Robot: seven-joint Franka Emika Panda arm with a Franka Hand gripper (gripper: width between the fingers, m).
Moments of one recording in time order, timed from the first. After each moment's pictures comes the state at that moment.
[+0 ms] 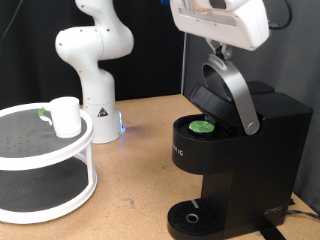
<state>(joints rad) 0.20 -0.04 -0.10 -1.88 0.46 1.76 -1.03</state>
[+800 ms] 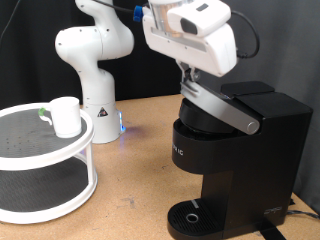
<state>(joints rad) 0.16 -0.05 -0.13 -1.96 0.34 1.77 -1.15</state>
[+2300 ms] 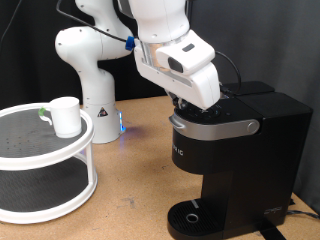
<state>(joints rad) 0.16 -0.05 -0.13 -2.11 0.33 1.91 -1.19</state>
